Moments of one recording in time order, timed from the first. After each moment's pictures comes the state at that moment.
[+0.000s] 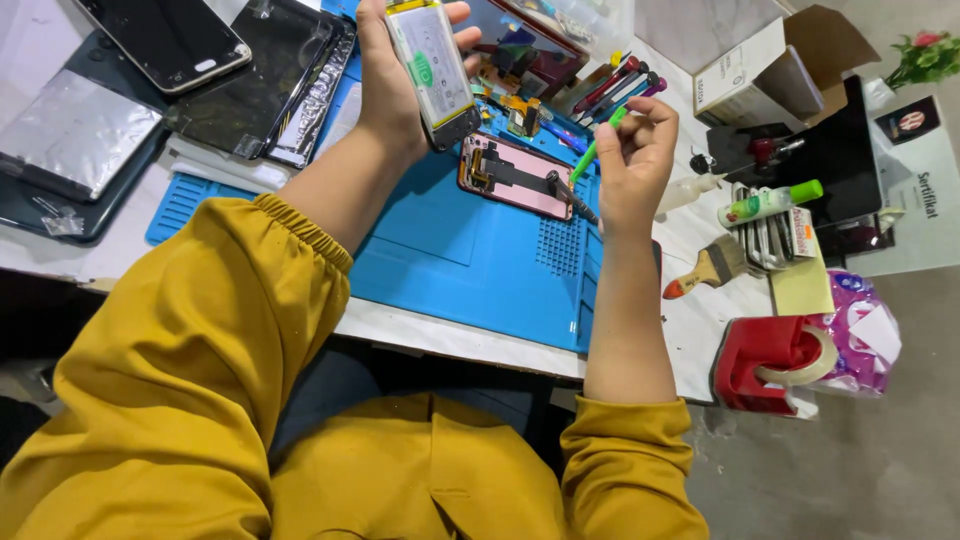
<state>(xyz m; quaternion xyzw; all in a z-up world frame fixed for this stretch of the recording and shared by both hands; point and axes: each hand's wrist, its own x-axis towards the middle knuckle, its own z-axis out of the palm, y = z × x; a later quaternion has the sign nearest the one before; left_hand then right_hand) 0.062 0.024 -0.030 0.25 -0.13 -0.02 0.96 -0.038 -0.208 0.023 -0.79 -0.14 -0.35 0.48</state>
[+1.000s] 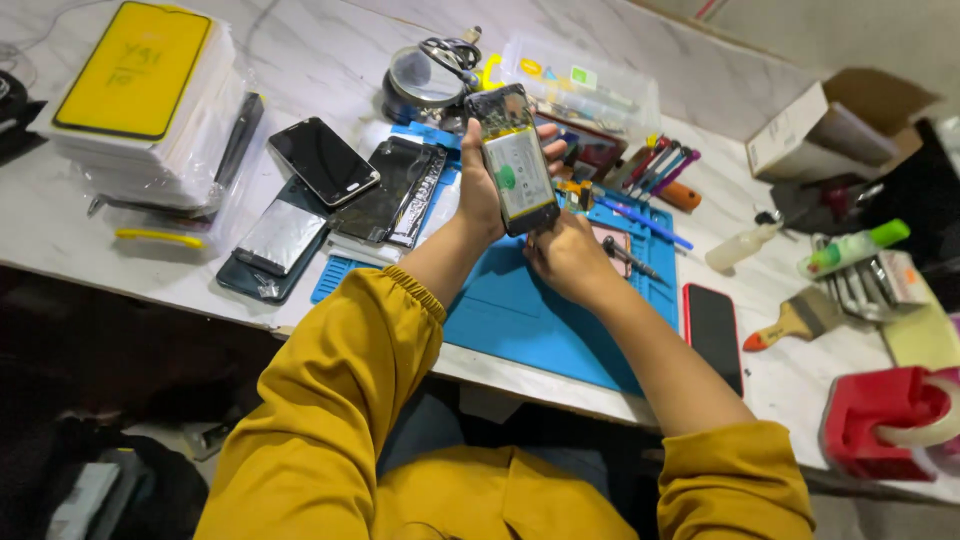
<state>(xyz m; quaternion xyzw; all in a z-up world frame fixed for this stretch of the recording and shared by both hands) 0.065 0.003 -0.039 0.09 -0.18 -0.13 0.97 -0.003 -0.154 -0.049 -0.90 -0.36 -0.26 -0.04</state>
